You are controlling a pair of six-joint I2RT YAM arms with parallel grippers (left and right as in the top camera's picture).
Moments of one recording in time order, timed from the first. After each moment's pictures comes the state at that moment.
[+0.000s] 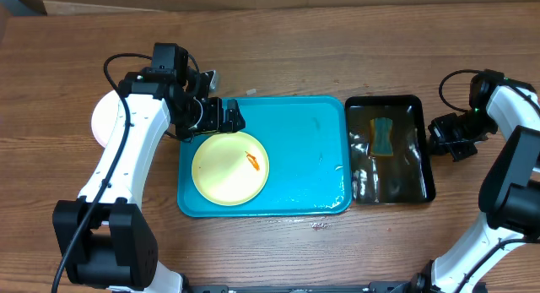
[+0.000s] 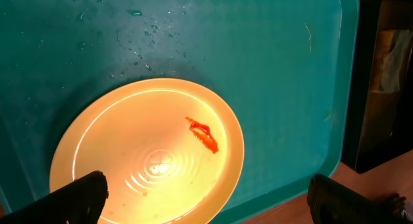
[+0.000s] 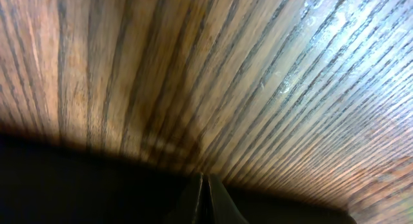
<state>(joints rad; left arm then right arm) -0.08 1.72 1.41 -1.05 0.42 -0.10 -0.33 2.04 1.40 -1.10 -0.23 0.84</state>
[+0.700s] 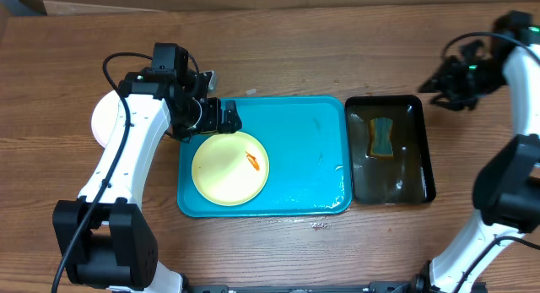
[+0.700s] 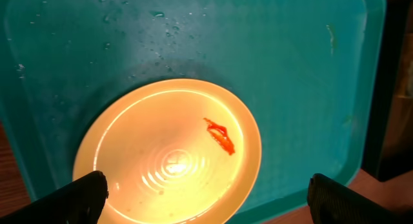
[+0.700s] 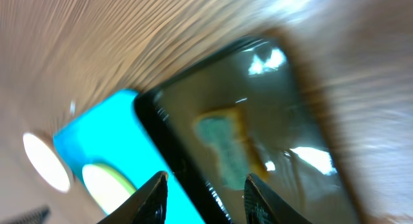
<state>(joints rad) -0.08 1.72 1.41 -1.05 0.36 -0.10 -0.25 2.06 1.87 -1.34 -0.51 0.23</state>
